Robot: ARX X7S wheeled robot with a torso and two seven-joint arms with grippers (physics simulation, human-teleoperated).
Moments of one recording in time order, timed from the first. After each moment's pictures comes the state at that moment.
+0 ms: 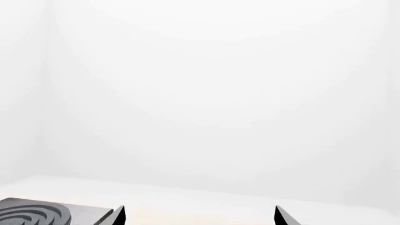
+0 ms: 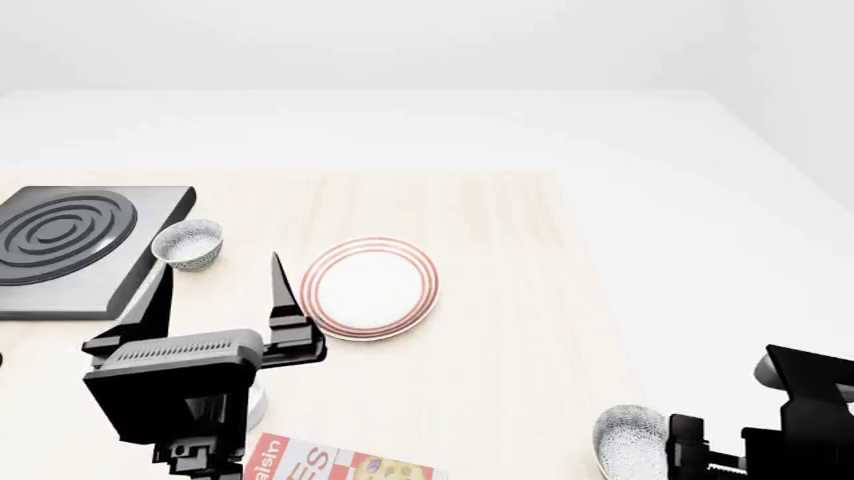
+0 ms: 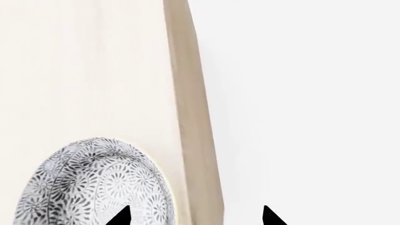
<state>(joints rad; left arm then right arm) -0.08 -0.28 0.22 0.50 -0.22 -0.15 -0.44 0.34 0.89 0.08 -0.03 1.79 1.36 0.85</state>
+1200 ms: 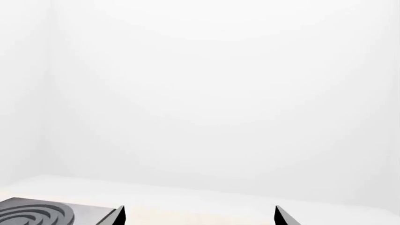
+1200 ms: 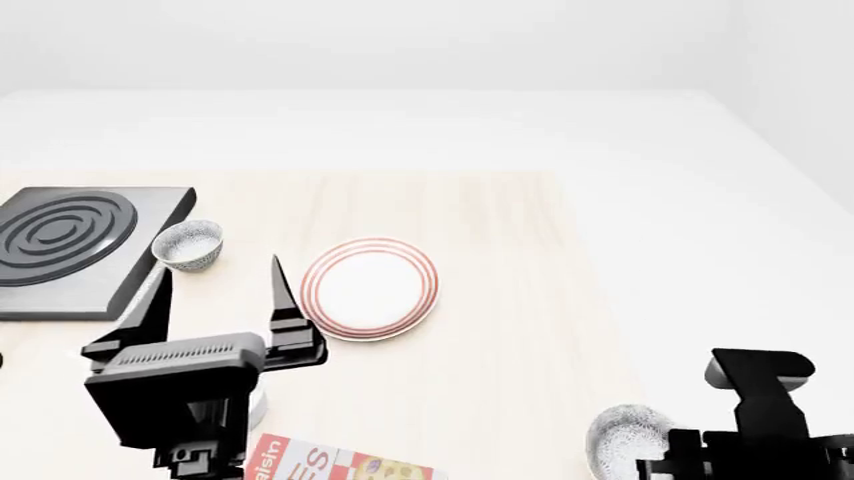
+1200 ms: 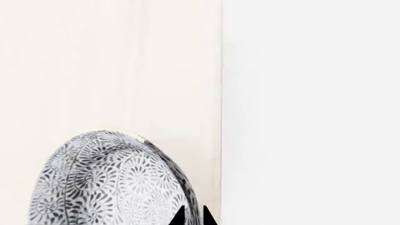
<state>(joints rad) -0.07 -0.30 0.24 0.51 -0.22 -0.14 -0.48 0.45 0.89 -0.13 -0.03 1.64 1.37 0.65</state>
